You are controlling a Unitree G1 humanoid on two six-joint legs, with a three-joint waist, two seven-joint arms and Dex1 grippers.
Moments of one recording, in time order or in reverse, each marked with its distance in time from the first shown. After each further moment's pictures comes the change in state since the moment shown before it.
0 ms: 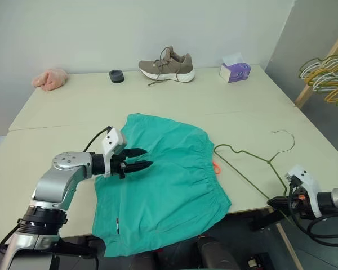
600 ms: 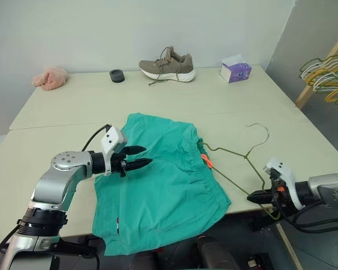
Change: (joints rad) left arm 0.000 0.007 0.024 -0.027 0.006 0.009 0.057; right arm -0.230 0.029 0.195 0.022 0.109 0.087 -0.023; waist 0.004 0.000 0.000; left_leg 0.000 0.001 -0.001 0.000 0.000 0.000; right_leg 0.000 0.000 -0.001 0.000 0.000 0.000
